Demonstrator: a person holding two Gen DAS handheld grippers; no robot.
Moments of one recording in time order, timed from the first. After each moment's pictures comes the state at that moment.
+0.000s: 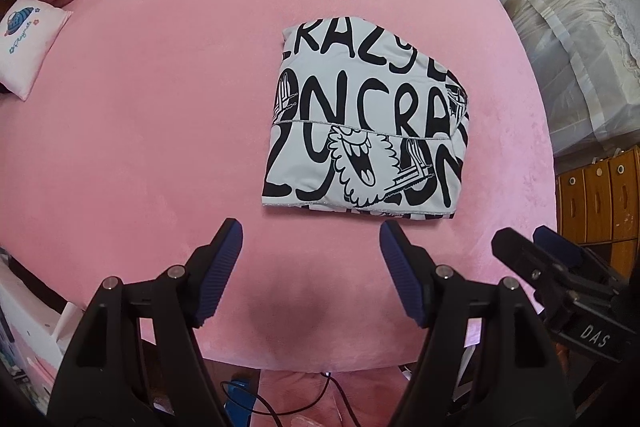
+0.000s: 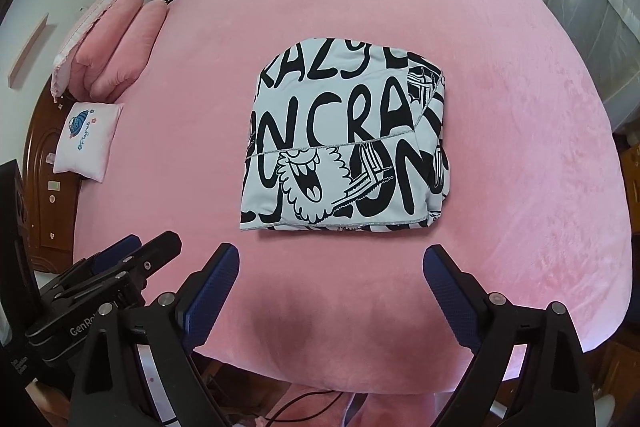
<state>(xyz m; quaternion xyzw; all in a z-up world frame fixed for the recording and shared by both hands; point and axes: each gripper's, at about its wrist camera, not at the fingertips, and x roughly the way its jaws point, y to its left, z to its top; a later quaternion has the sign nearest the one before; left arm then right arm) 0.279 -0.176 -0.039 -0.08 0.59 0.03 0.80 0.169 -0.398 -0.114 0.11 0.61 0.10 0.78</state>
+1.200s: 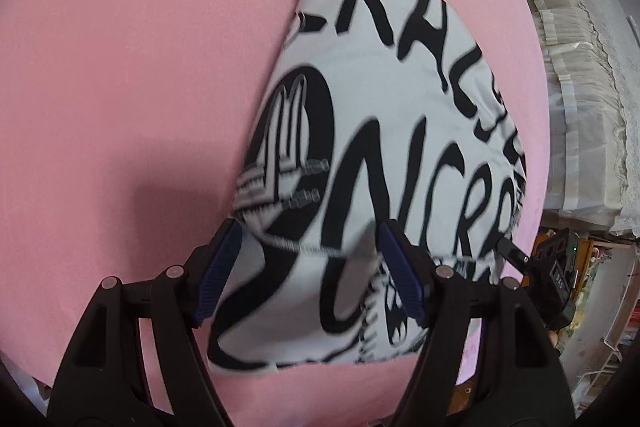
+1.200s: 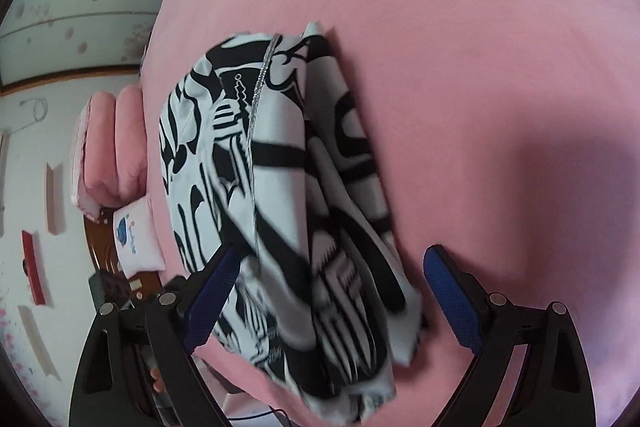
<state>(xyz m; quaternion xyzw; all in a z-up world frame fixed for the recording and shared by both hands) 0.450 -0.098 -0.241 -0.28 0.64 -0.02 0.72 0.330 -0.521 -0.353 0.37 0.65 0.13 0.65</state>
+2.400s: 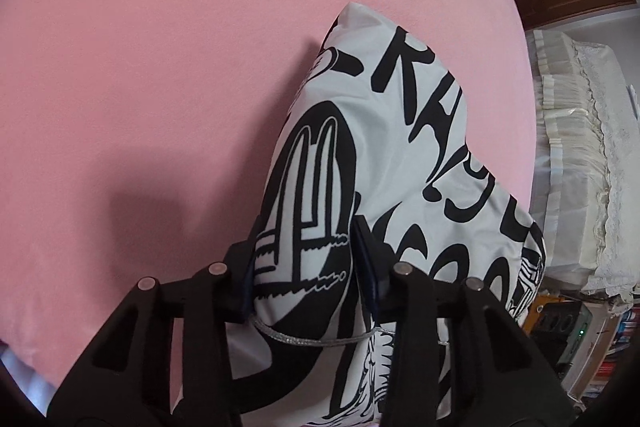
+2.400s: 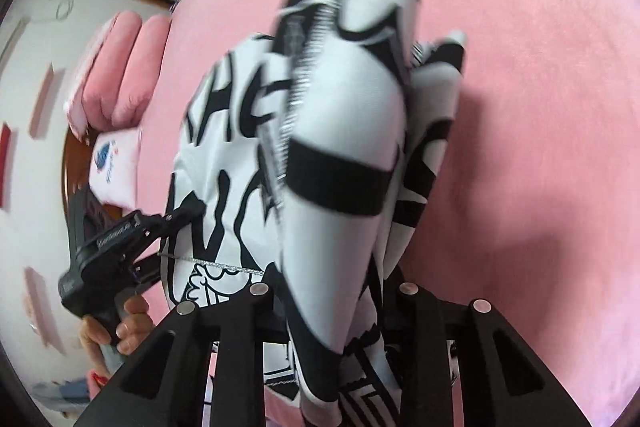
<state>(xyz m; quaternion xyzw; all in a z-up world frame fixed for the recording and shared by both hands) 0.411 -0.102 -0.222 -0.37 0.58 0.03 0.72 0.301 -0.397 -0.273 0.21 0.64 0.18 0.71</state>
